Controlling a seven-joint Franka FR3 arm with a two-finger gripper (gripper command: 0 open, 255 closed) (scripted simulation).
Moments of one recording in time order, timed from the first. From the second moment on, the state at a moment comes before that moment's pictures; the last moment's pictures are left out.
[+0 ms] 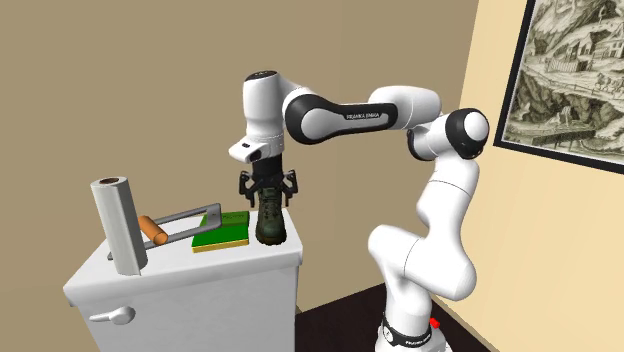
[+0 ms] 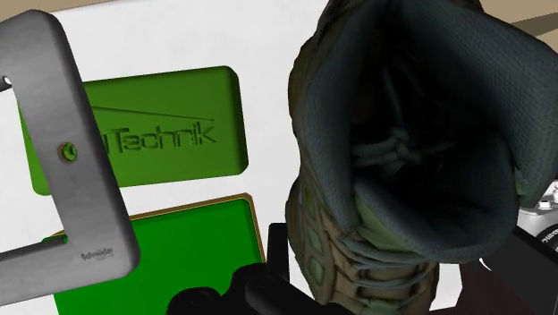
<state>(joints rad) 0.32 -0.78 -0.62 -2.24 -0.61 1.54 -1.41</state>
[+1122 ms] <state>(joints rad) 0.33 -0.76 -0.61 -2.15 -0.59 1.48 -1.43</state>
